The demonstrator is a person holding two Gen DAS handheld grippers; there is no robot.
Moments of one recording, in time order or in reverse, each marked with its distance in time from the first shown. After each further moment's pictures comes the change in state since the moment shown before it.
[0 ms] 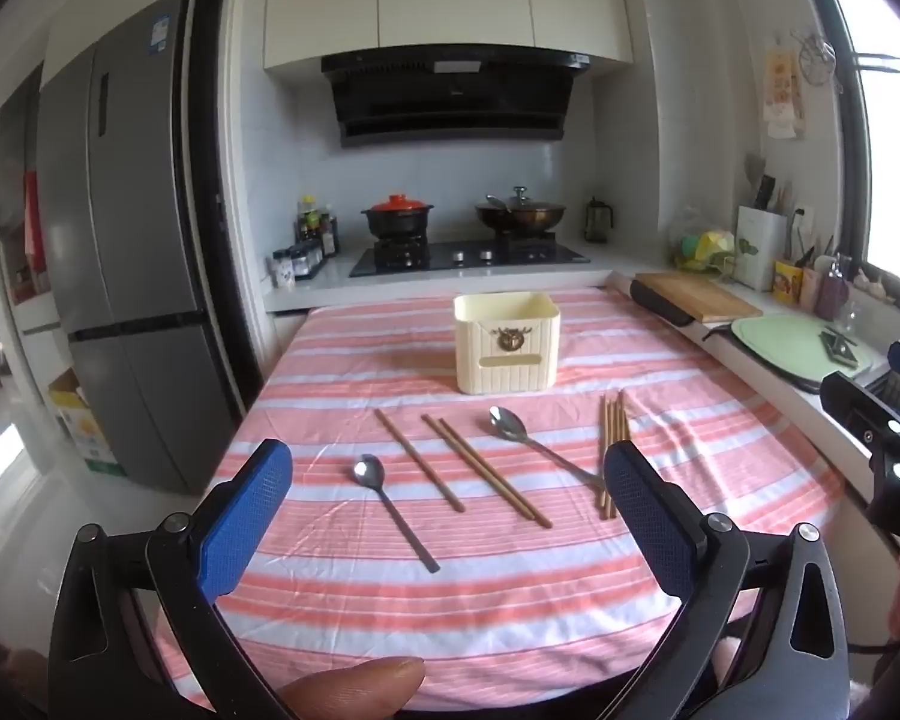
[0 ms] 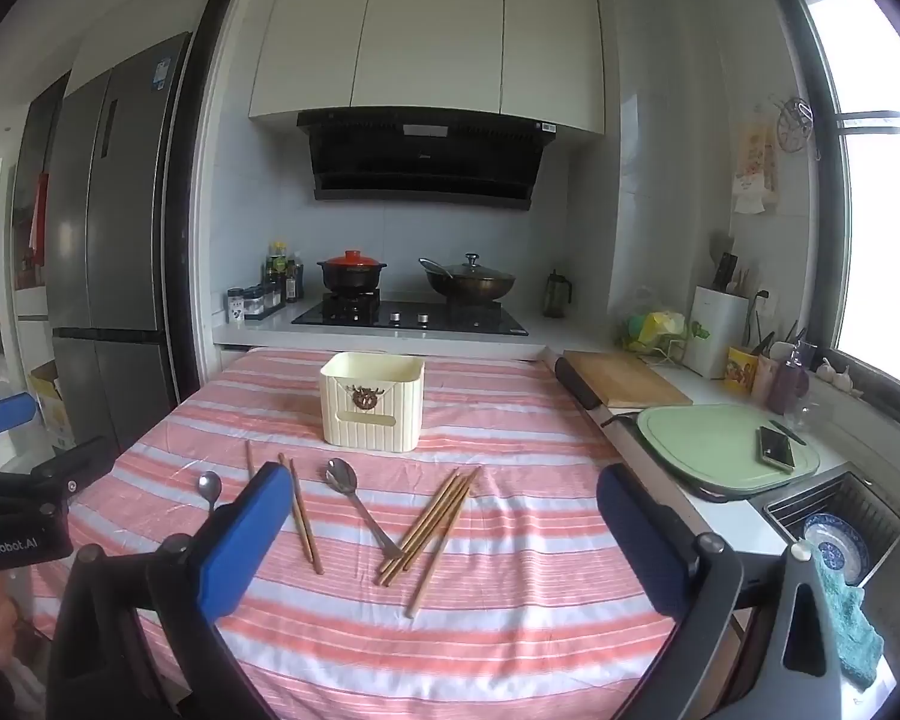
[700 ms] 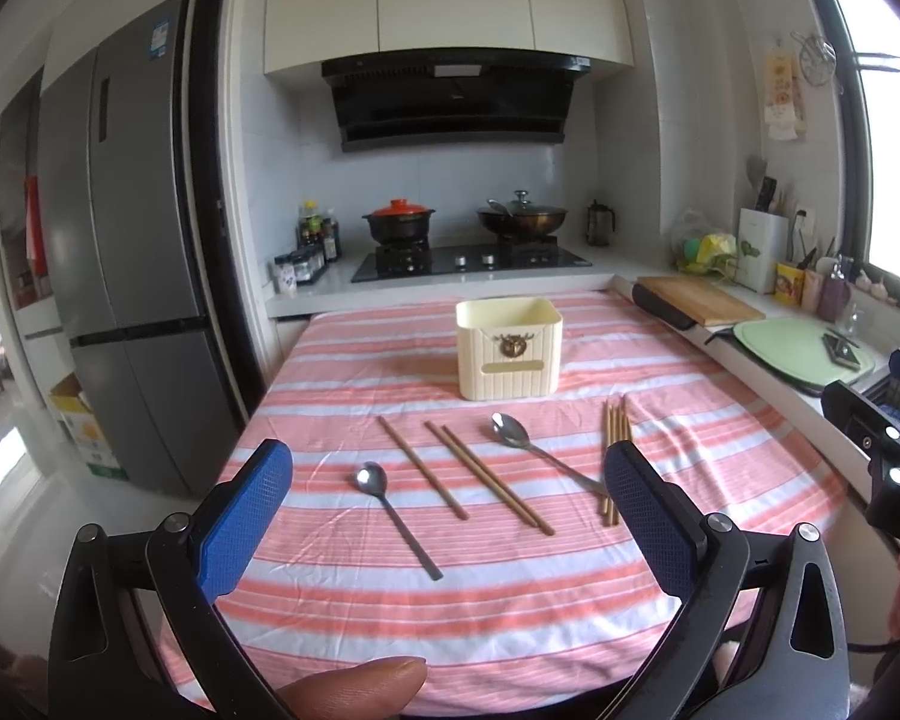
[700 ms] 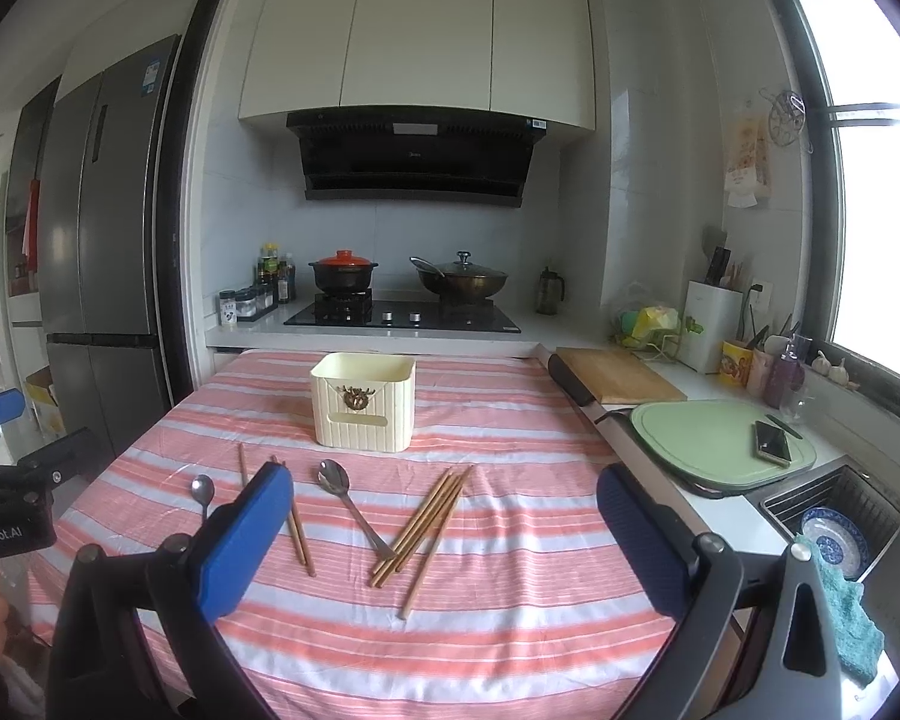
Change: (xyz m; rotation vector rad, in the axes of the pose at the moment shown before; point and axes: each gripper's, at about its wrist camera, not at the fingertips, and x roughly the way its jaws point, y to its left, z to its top) left arm 0.000 0.001 0.002 -0.001 -0.007 0.004; right arm 0.004 -0.005 0.000 0.015 0.004 -0.008
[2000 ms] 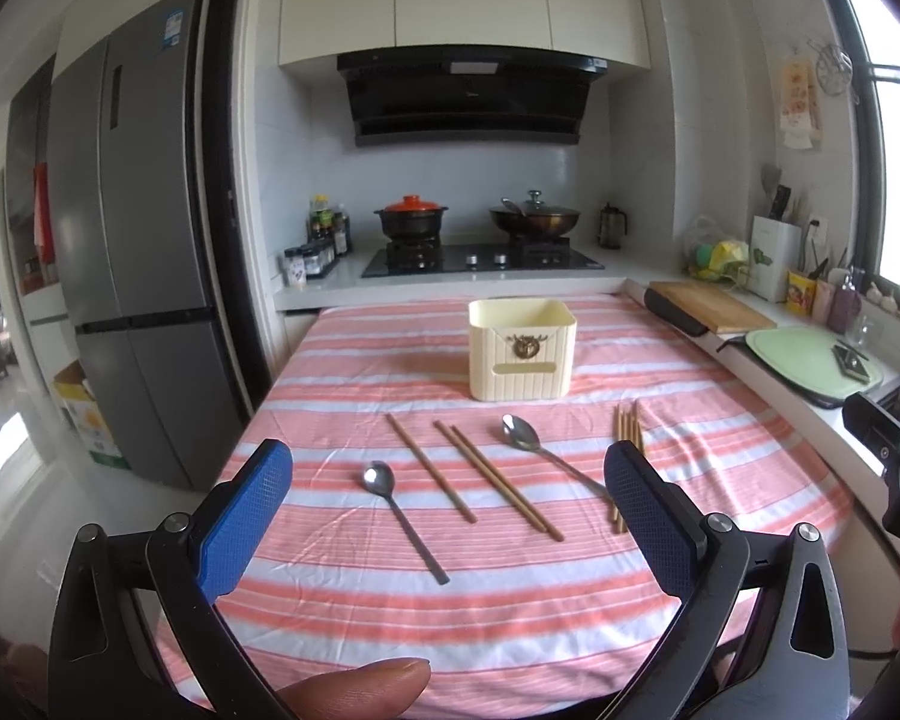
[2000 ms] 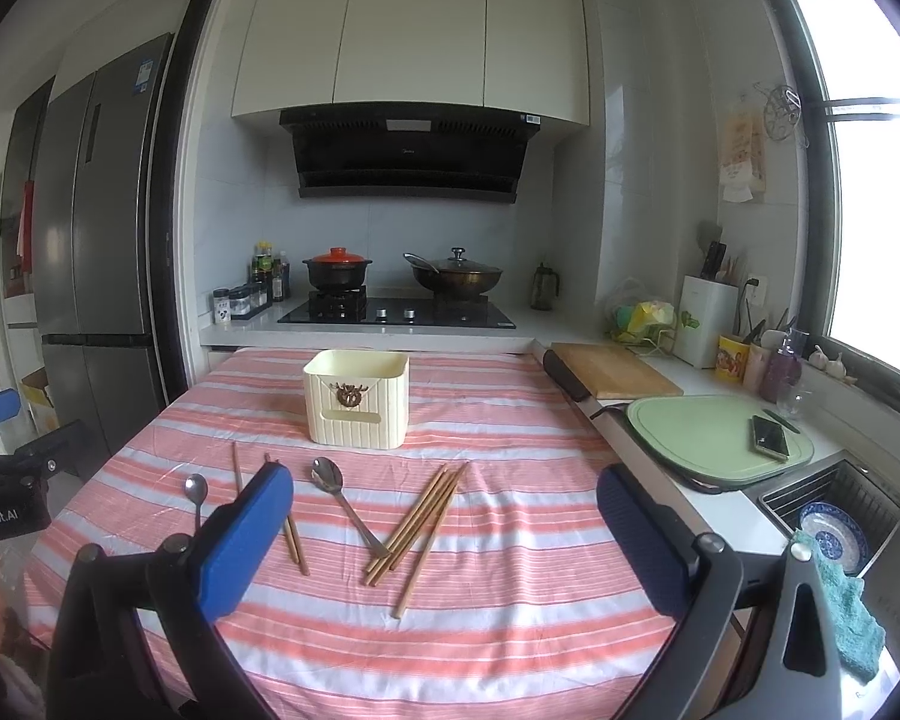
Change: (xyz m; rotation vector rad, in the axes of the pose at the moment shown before) left arm 0.011 0.010 0.001 -0.032 0.003 0.021; right arm 0.003 -0.005 -0.002 0.008 0.002 -0.011
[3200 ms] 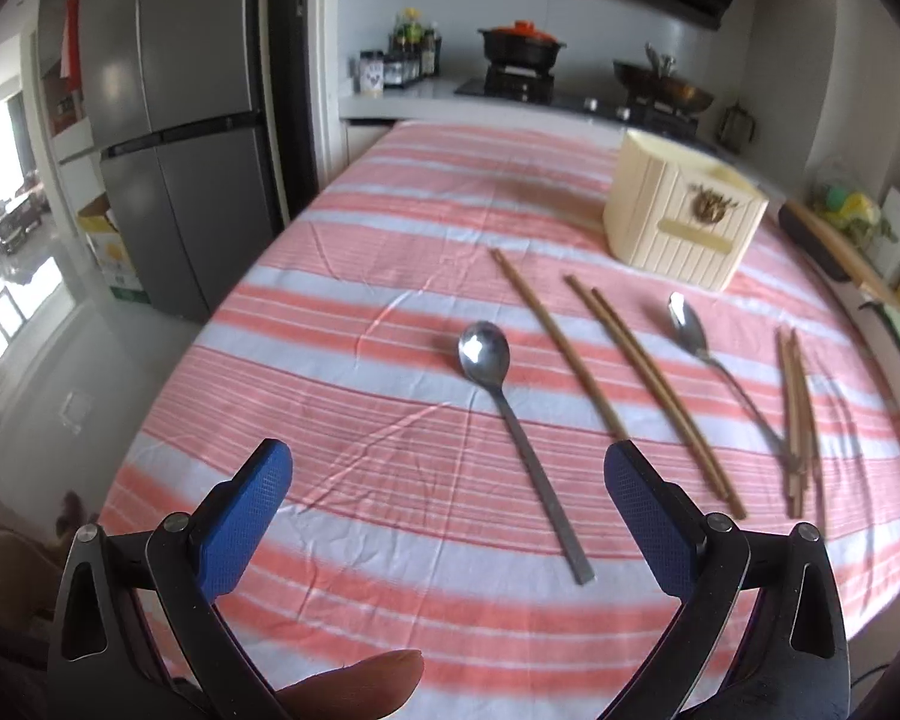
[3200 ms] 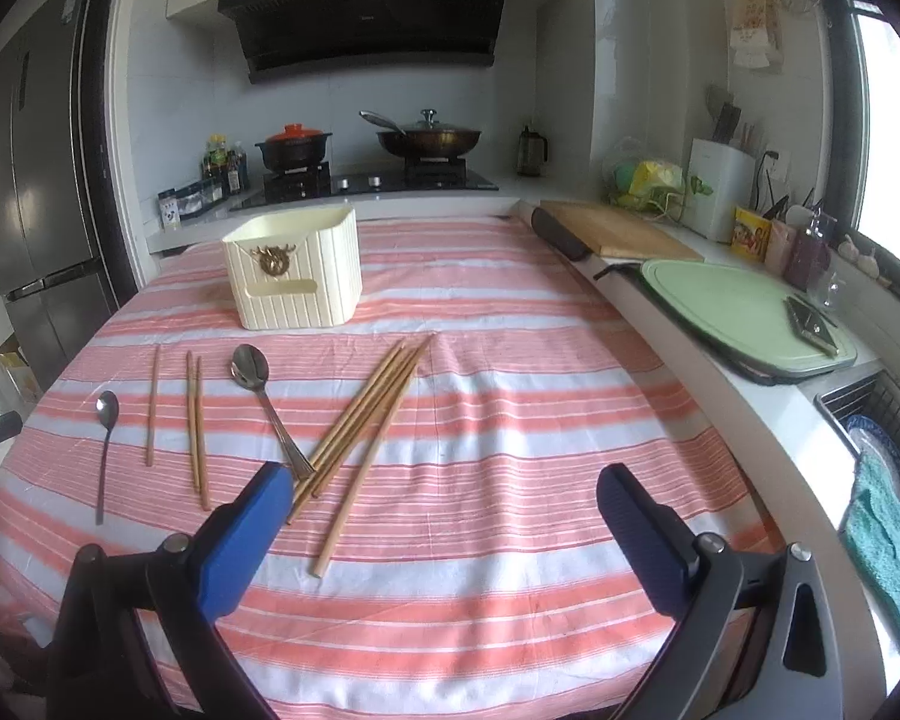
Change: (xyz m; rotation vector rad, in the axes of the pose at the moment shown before) left arm 0.194 0.077 -0.067 -0.183 0.391 0.130; right arm 0.150 -0.045 -0.066 0.065 0.331 -0.012
